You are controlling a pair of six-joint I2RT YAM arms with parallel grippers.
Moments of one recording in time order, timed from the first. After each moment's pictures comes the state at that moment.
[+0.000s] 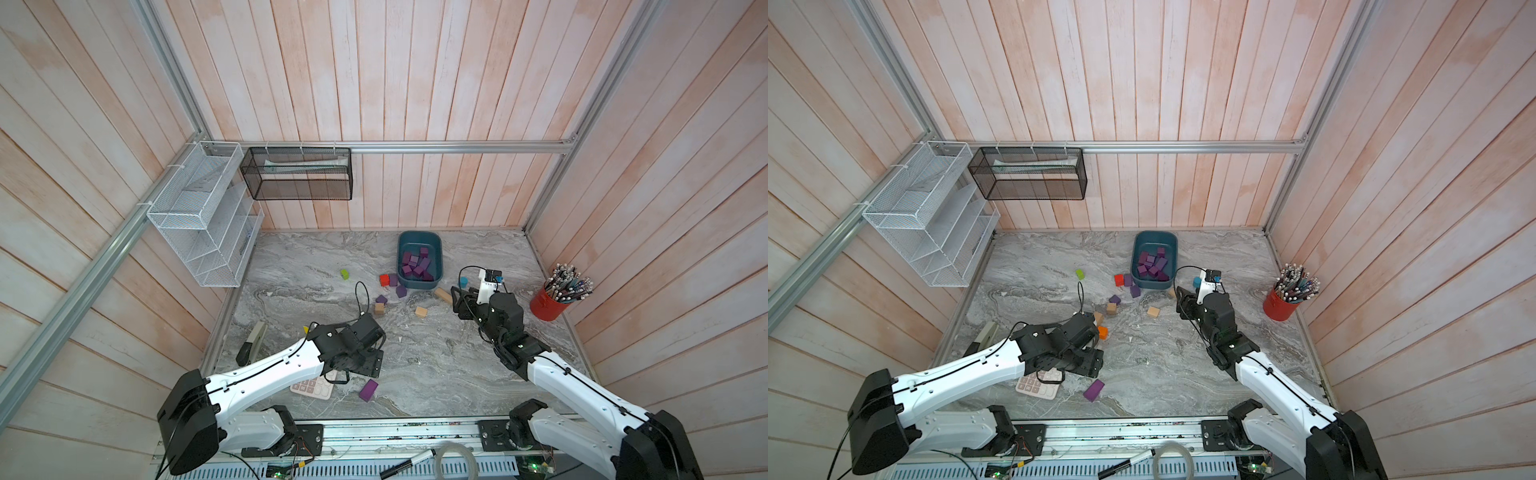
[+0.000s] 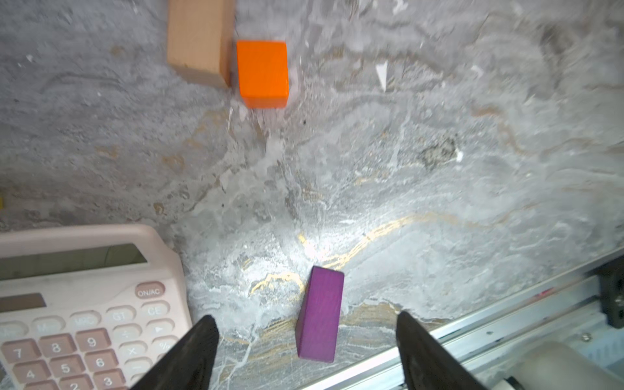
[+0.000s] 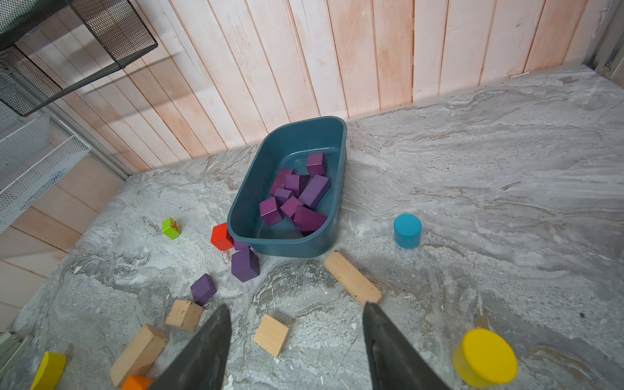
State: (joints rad) left arm -0.97 1.27 0.88 -0.87 -0.06 -0.64; right arm 0.47 1.00 0.50 0.19 0.14 0.43
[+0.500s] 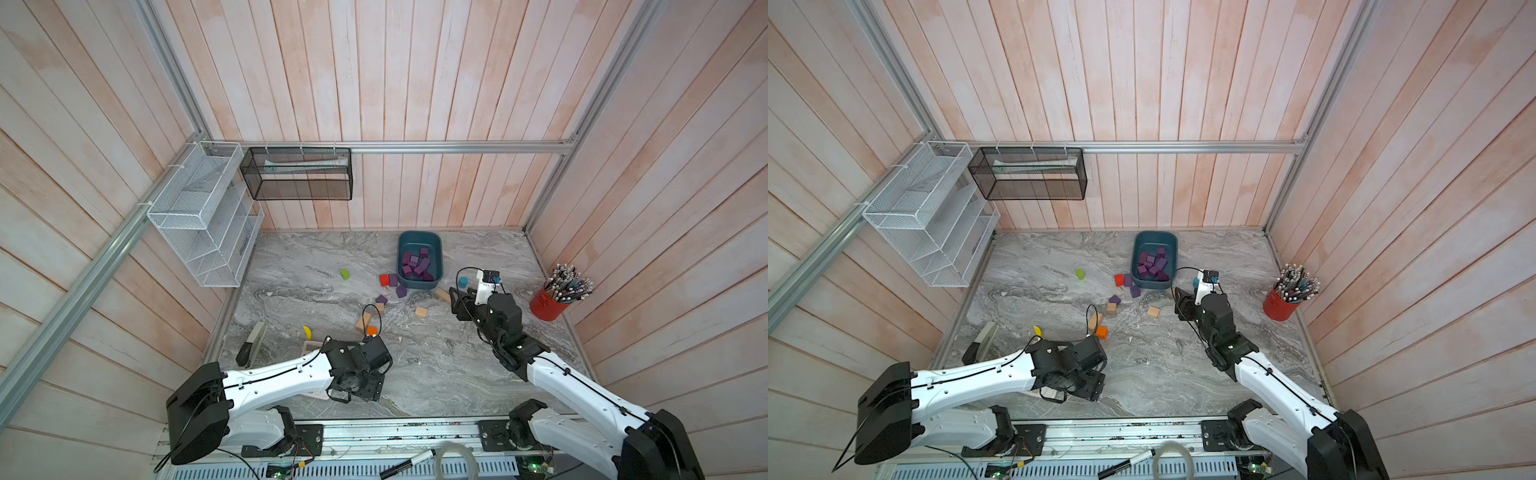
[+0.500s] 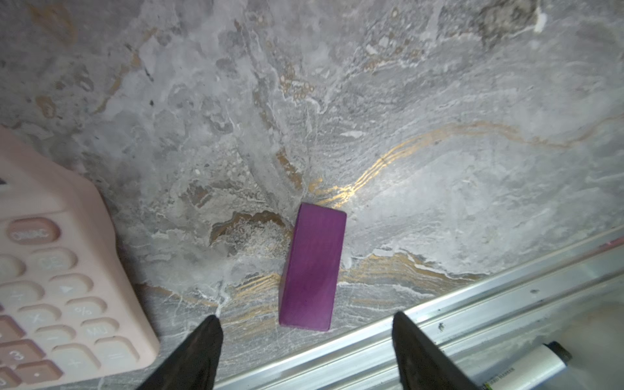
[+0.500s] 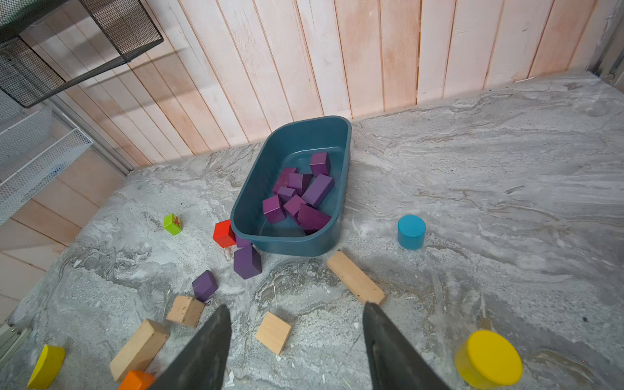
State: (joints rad) left arm -1.08 1.29 0.78 -0.85 -0.01 -0.76; right arm 0.50 1.00 0.50 0.19 0.16 0.42
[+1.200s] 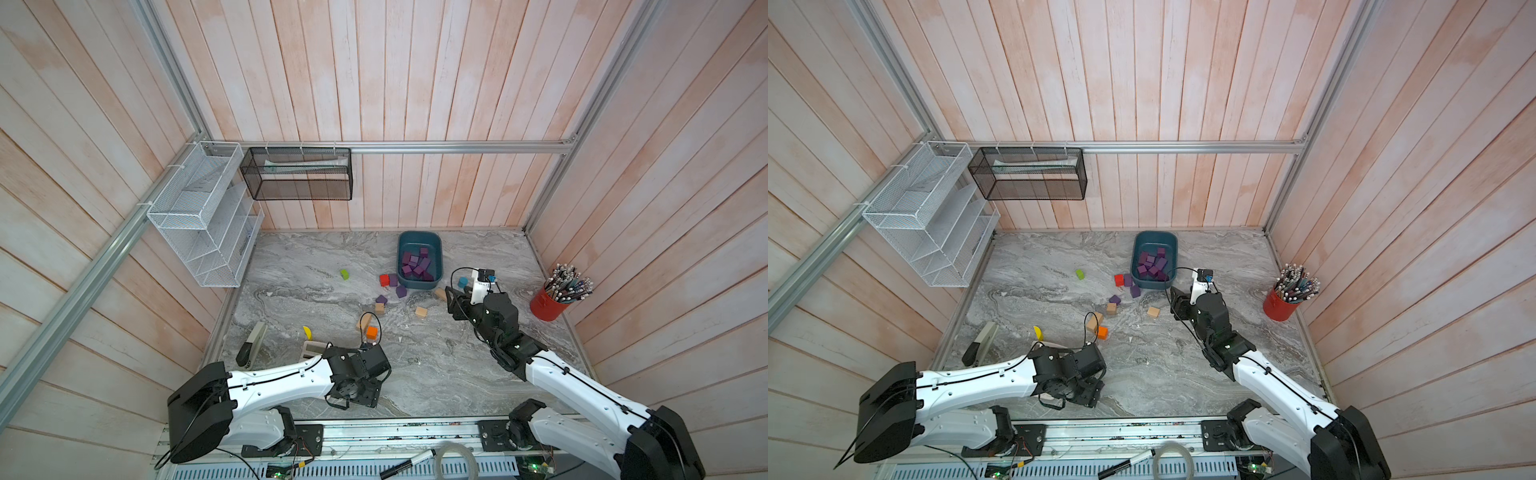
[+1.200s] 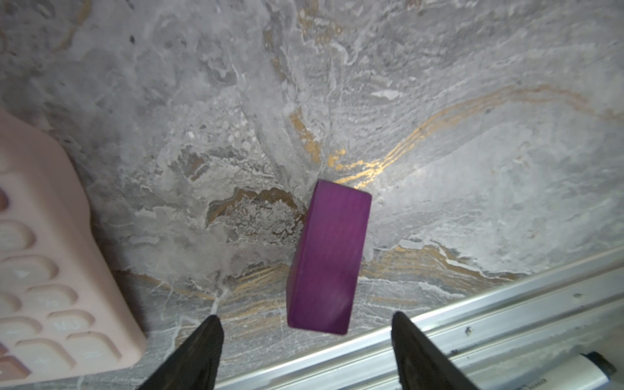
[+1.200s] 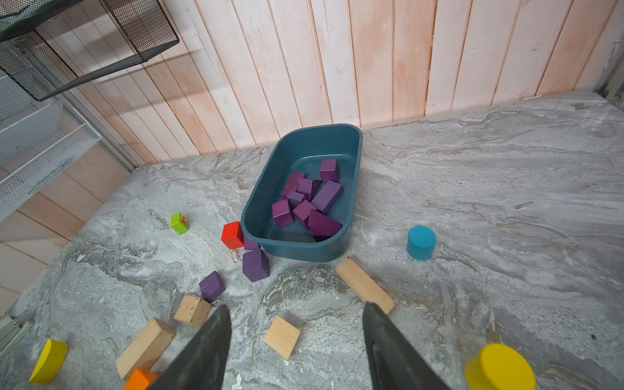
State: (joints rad) left arm -1.11 1.30 0.72 -0.82 0.00 -0.80; right arm 0.55 1.01 0.53 0.18 0.21 0.39
